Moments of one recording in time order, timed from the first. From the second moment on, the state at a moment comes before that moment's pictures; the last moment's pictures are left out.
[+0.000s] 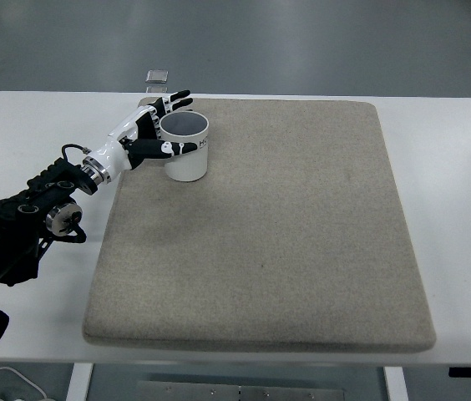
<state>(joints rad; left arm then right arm) -0.84 0.18 -0.52 -0.40 0.55 -0.44 -0.61 0.01 0.00 -0.04 0.18 0.00 0.00 -0.11</state>
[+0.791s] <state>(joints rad) -0.84 0.23 -0.57 -0.47 0.55 -0.49 -0.61 0.00 0.00 -0.05 0.18 0.00 0.00 -0.11</state>
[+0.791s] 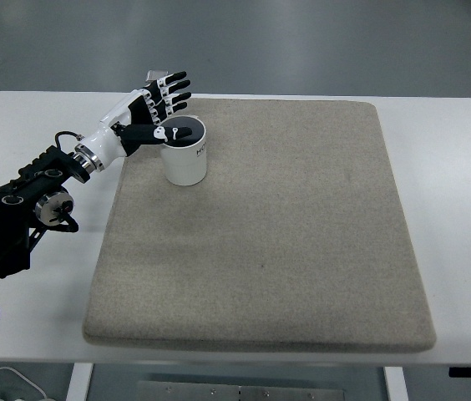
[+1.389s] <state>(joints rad) -0.96 0.23 -0.60 -0.44 0.43 -0.47 -0.61 0.00 0.00 -0.05 0.18 0.00 0.00 -0.11</state>
